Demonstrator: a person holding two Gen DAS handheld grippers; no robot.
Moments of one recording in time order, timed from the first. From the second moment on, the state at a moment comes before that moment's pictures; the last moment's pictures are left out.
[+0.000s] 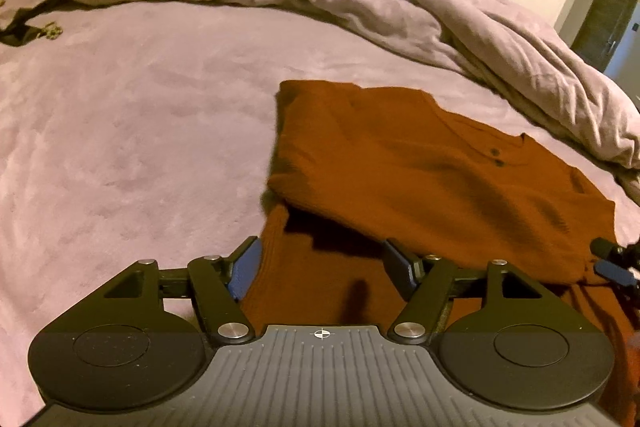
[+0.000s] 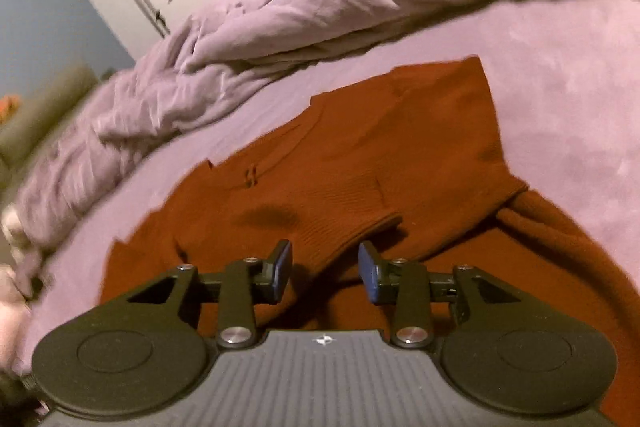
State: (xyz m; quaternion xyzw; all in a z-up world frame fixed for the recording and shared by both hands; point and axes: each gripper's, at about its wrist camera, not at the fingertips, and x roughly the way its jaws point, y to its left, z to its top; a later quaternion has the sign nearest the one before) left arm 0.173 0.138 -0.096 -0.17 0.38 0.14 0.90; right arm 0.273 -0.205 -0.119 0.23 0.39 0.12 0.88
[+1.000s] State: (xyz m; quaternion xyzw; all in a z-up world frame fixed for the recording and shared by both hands) left arm 0.209 0.113 -0.114 -0.14 0.41 0.11 0.89; right arm 0.307 -0.232 -0.136 0.20 0.38 0.07 0.90
